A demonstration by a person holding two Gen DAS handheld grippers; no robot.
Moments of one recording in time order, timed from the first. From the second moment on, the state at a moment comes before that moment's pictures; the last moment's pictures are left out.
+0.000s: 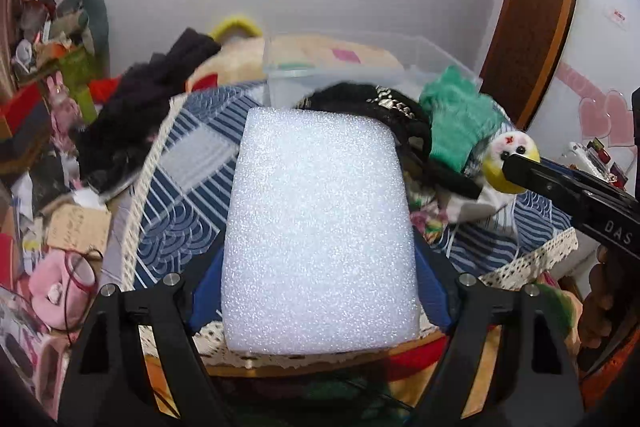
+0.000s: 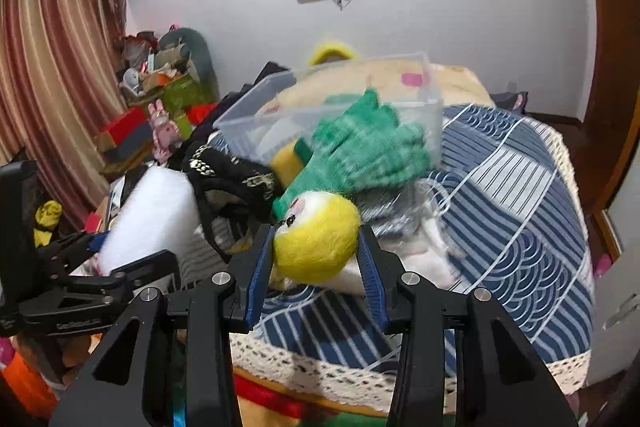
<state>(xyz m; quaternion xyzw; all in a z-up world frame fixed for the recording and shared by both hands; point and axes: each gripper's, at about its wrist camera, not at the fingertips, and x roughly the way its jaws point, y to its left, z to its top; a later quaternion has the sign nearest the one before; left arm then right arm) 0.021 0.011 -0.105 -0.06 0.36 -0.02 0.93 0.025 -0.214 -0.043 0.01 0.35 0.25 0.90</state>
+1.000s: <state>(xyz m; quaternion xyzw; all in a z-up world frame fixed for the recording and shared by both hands) 0.146 0.025 -0.034 -0.05 0.29 -0.01 0.95 0.111 -0.212 0.021 0.02 0.26 0.21 0.94</state>
